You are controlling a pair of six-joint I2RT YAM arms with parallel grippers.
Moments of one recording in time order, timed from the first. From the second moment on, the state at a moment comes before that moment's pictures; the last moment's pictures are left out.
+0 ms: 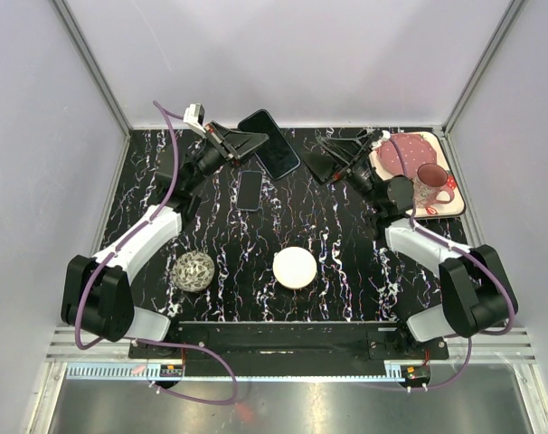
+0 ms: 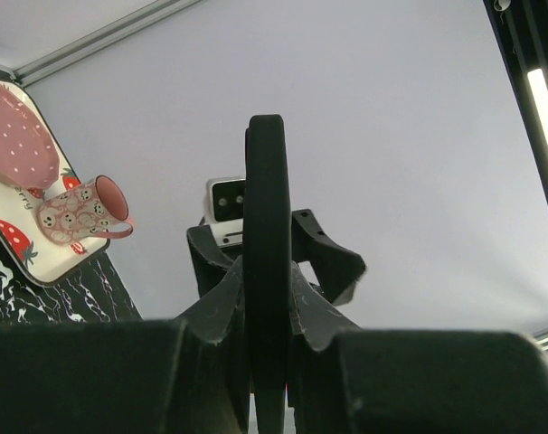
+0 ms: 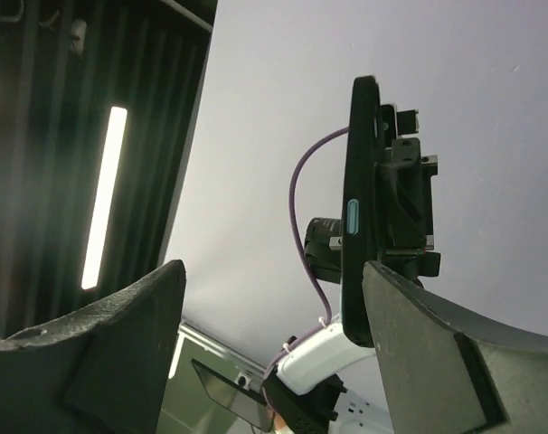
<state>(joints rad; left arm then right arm) -0.33 1.39 1.00 0.74 0.57 -1.43 0.39 1.46 0.78 1.27 -0.44 1.86</state>
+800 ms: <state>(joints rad) -0.33 1.39 0.99 0.73 0.55 -1.43 0.46 1.53 0.76 1.27 -0.47 1.84</state>
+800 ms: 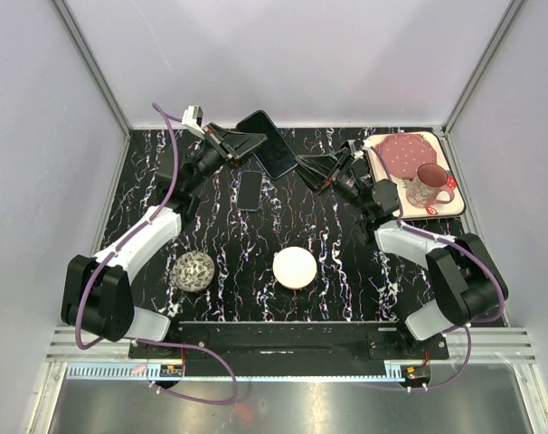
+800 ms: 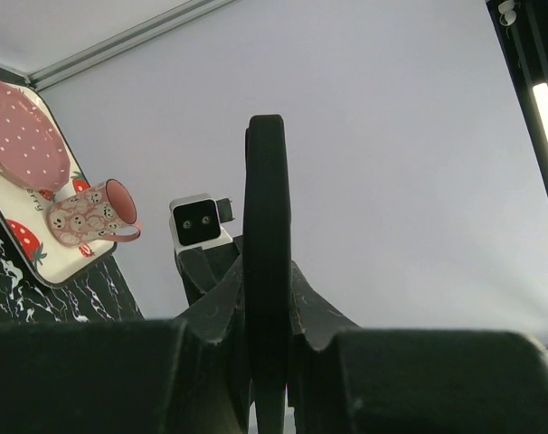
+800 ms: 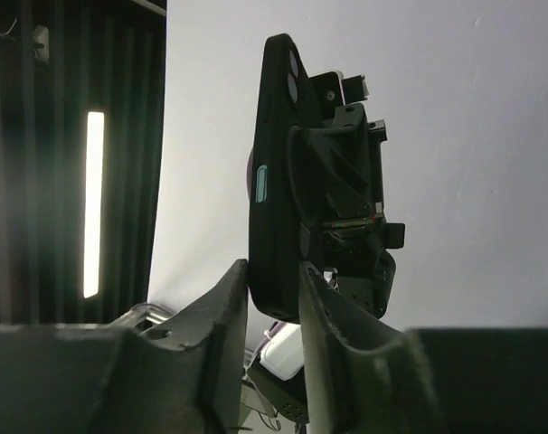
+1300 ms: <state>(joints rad) -0.31 1.41 0.95 0.73 0.51 -1.45 0.49 1.65 0.77 1.37 -0.40 2.00</state>
